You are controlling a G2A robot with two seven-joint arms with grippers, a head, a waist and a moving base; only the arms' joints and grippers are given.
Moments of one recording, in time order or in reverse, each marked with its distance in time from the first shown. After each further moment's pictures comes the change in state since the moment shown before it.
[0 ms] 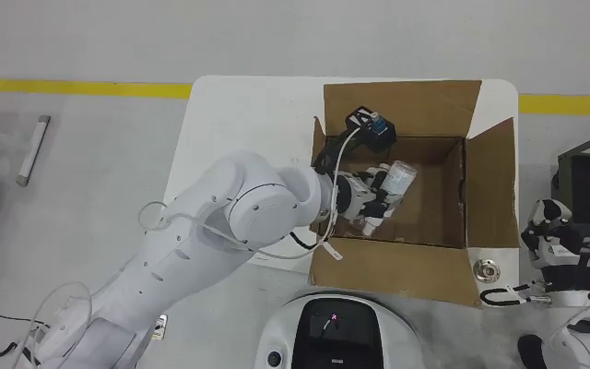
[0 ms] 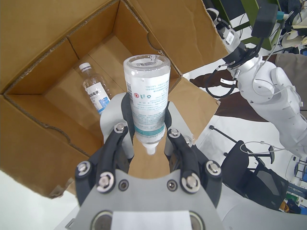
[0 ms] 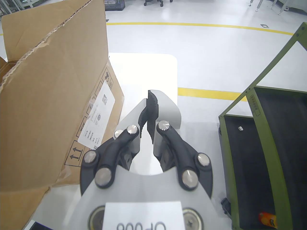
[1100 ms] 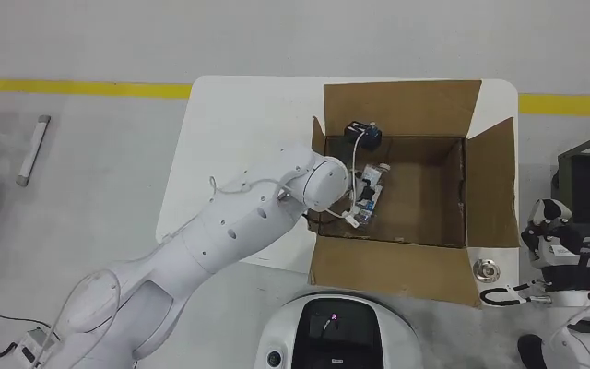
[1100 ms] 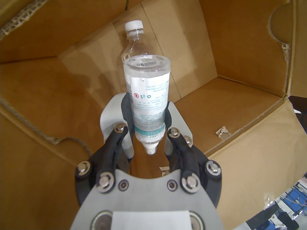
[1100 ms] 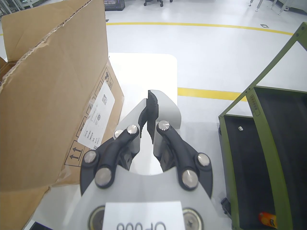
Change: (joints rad) left arm -0.156 -0.152 0.255 0.520 0.077 0.118 0.016; right arm 0.000 0.000 0.000 0.000 0.000 0.000 0.000
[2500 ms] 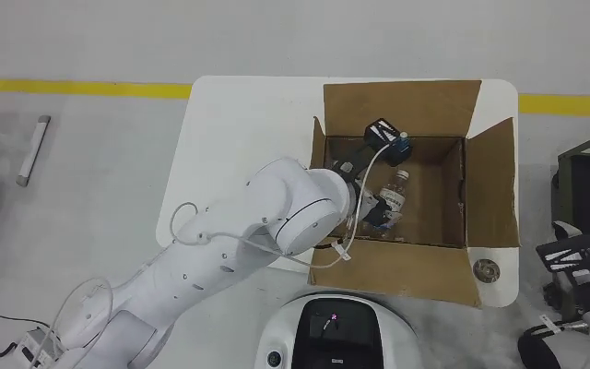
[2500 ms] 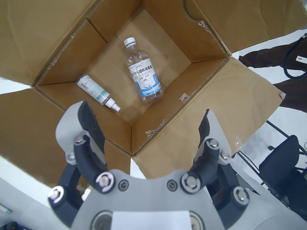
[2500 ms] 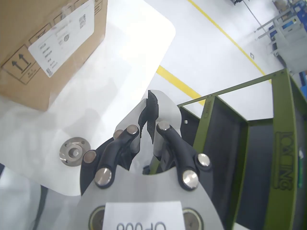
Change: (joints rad) left arm 0.131 0.058 -0.191 -0.486 0.284 -0.104 -0.254; right arm -0.117 0.018 0.226 -0.045 -0.430 -0.340 0.162
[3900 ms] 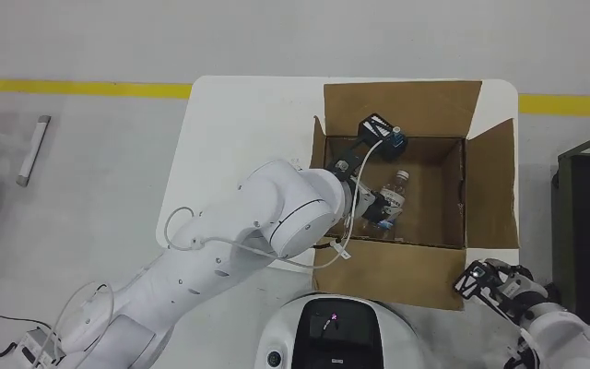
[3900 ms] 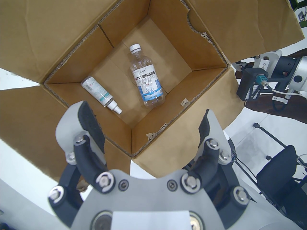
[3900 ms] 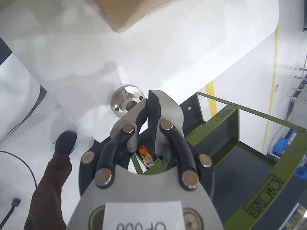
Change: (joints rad) left arm 0.020 0.002 -0.021 -0.015 0.010 0.016 0.023; right arm 0.056 0.010 -0.250 -0.039 -0.341 -0.317 0.360
